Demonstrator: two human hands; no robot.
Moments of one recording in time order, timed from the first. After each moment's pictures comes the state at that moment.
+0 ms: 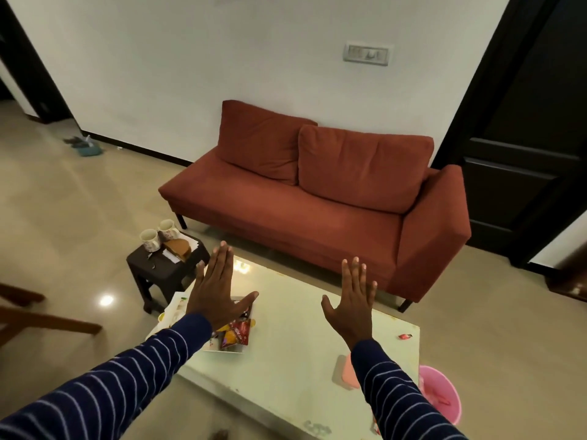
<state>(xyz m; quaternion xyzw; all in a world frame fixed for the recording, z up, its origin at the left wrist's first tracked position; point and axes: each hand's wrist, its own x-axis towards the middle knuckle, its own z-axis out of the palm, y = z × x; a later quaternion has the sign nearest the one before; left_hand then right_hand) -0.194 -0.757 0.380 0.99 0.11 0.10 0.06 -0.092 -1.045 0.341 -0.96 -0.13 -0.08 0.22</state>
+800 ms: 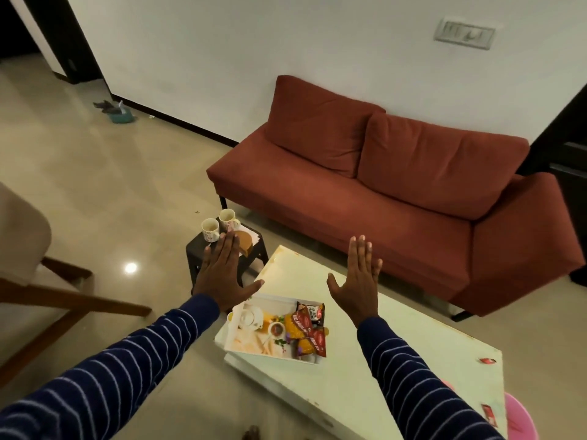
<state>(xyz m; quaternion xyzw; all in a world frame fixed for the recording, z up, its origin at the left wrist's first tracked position) -0.201 -0.424 0.354 0.98 0.14 0.05 0.09 -0.077 -0.707 0.348 -0.96 -0.18 -0.05 0.19</state>
